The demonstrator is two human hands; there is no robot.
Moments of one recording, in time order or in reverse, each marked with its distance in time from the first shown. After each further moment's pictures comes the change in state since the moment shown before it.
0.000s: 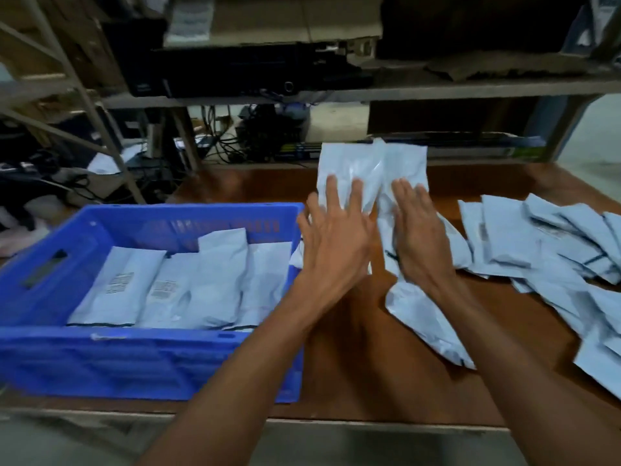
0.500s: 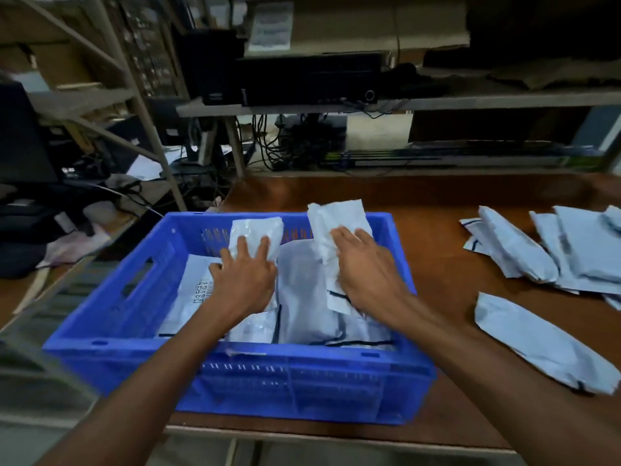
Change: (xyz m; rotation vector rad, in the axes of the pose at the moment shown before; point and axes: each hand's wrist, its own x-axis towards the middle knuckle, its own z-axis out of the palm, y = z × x) left_hand -0.031 -0.306 -0.047 0.312 -0.347 -0.254; right_hand -0.011 -0.229 0.111 -0.201 -0.460 -0.133
